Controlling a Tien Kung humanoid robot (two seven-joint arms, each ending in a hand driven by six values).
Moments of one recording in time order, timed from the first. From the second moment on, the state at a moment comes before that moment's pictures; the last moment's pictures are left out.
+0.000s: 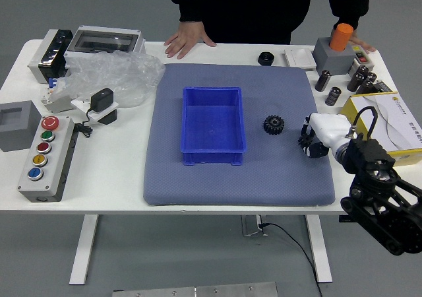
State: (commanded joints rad) left arm -0.04 0.08 -1.48 -0.18 1.40 -0.27 0.19; right arm 0.41 -0.41 0.87 1.29 -2.15 0.02 -0.43
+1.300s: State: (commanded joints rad) left arm -0.04 0.09 -1.49 -0.18 1.42 -0.28 0.19; right arm 0.62 -0.24 0.80 1.42 -2.16 0.03 -0.44
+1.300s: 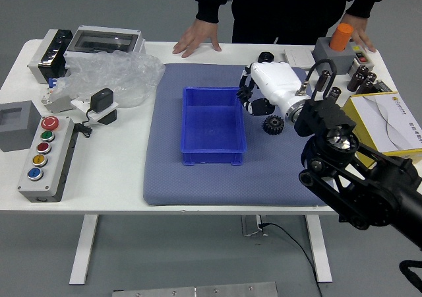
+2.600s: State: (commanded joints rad) left arm -0.04 0.09 -1.48 -0.18 1.41 -0.28 0.19; right arm 0.67 -0.23 0.86 1.34 -2.07 0.15 -0.47
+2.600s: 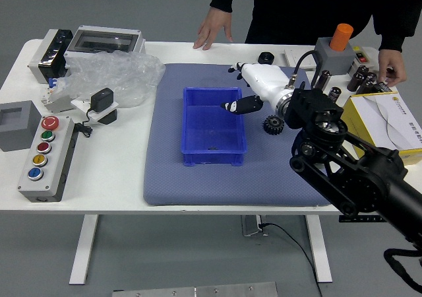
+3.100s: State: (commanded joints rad) left arm -0.04 0.09 -1.48 -0.18 1.41 -0.28 0.19; right arm 0.71 -0.29 0.80 1.13 -1.98 0.18 -0.44
